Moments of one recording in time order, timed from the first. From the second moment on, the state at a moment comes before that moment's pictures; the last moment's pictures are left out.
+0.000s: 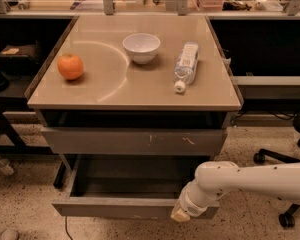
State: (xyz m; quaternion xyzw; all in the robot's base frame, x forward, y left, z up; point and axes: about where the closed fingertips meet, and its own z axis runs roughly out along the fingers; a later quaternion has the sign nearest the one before) arm 0.402 -0.097 0.433 -0.56 0.81 0.19 0.08
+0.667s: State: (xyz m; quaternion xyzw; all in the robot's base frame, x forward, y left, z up) arm 0.402 -0.097 0.432 -0.56 0.81 0.19 0.08
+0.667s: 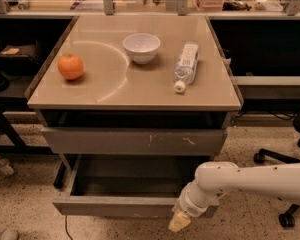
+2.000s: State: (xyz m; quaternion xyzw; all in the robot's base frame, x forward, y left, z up) arm 0.402 -0.097 0.432 -0.56 0.81 0.19 0.08
